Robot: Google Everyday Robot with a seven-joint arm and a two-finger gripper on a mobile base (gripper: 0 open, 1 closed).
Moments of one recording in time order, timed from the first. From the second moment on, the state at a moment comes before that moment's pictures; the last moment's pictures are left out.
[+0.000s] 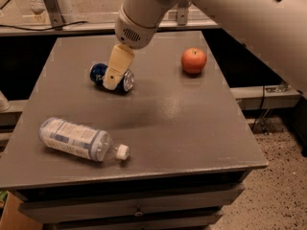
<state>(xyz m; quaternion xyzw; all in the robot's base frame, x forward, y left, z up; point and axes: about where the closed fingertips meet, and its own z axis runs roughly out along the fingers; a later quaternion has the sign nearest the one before) 0.586 0.069 0.927 -0.60 0.76 0.08 0.24</state>
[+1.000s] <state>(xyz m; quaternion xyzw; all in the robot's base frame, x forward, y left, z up) 0.646 0.133 0.844 -0.57 0.79 0.08 0.19</state>
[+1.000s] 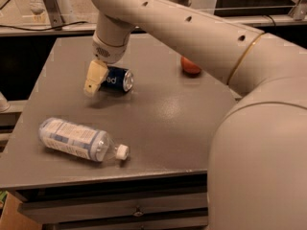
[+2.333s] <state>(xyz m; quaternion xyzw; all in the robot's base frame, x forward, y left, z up) 0.647 0.129 0.848 -0.54 0.82 0.08 0.18</state>
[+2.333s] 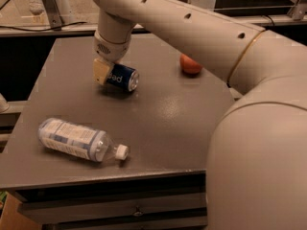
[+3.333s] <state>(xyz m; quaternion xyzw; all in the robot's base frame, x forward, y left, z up) 0.644 0.114 0.946 -0.51 0.71 0.24 0.42</state>
